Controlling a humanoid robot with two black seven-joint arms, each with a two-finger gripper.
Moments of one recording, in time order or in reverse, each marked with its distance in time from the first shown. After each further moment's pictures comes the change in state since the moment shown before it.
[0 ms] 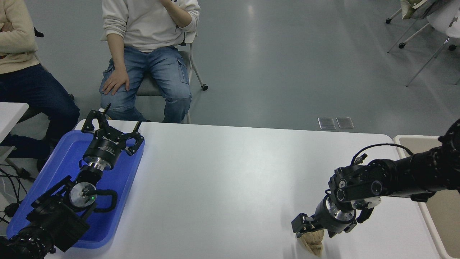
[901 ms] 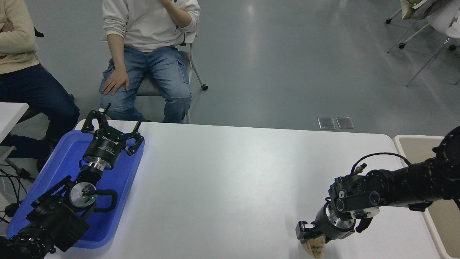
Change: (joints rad) left arm 0.000 0.000 -0.001 0.000 0.000 0.000 0.000; right arm -0.064 0.007 0.012 -0.024 -0.023 -0.025 0.000
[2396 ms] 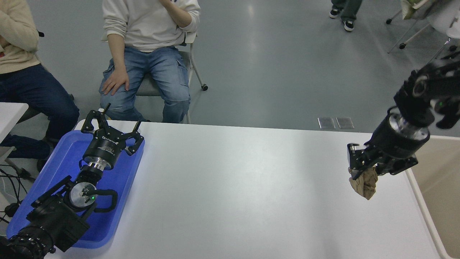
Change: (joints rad) left arm 0.000 0.000 0.000 0.000 0.000 0.000 0.000; right arm 0.907 -0.252 -0.339 0.196 0.266 0.501 0.009
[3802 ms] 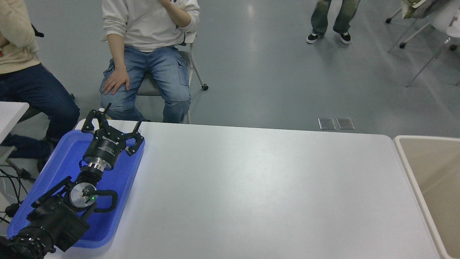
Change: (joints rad) left arm 0.000 0.000 0.000 0.000 0.000 0.000 0.000; right arm 0.056 -0.387 -0.367 -0.297 -0.036 0.011 -0.006
